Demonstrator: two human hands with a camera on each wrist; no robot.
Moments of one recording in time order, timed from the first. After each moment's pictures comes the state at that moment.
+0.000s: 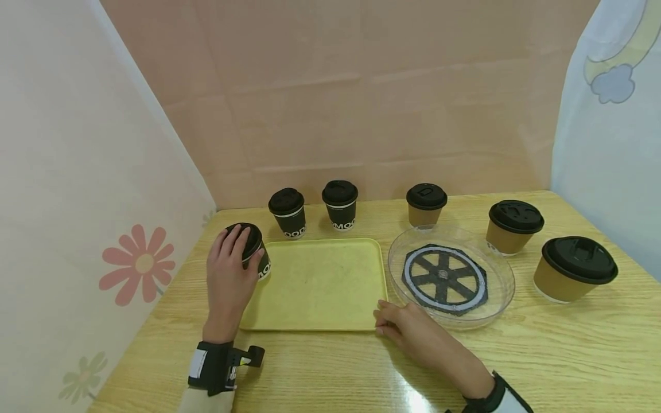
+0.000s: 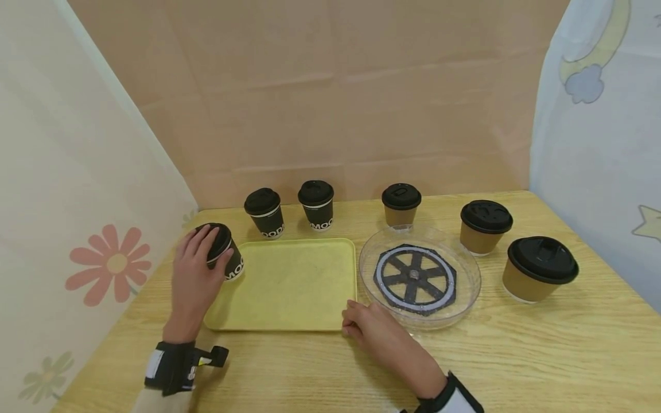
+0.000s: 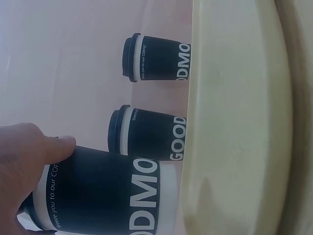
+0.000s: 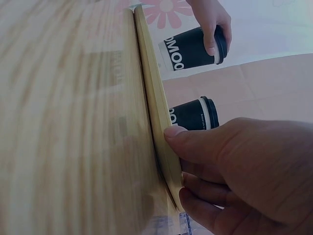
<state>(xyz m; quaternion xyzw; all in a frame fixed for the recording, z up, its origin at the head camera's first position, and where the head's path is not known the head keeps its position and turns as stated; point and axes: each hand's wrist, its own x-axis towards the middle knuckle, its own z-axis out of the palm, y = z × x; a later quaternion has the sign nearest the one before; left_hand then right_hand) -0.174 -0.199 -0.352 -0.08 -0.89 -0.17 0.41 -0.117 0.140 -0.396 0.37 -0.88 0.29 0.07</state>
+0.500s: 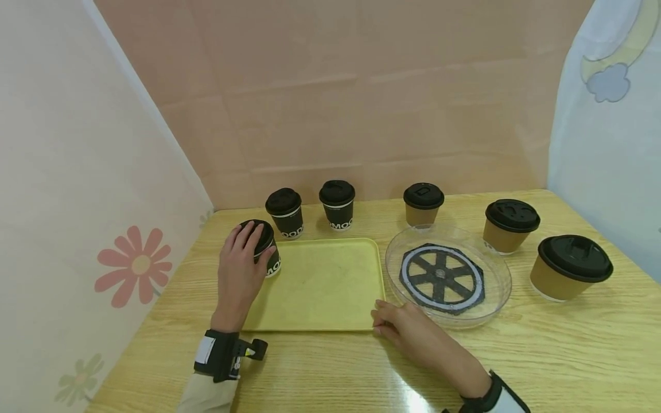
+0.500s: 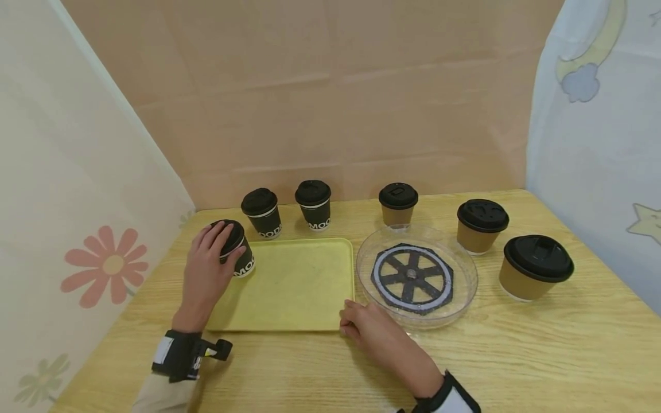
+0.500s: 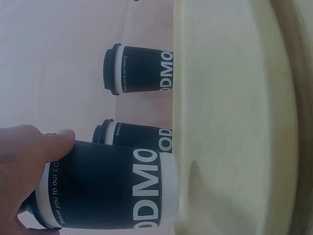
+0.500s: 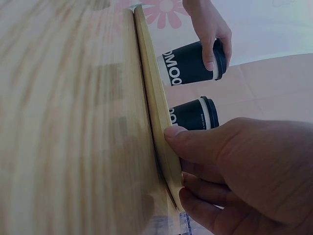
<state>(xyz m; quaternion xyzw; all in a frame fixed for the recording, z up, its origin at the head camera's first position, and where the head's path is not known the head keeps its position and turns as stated) -0.190 -0.187 -0.352 -0.11 -0.91 -0.15 0.37 -0.116 0.140 -0.392 0.36 -0.89 0.29 0.05</state>
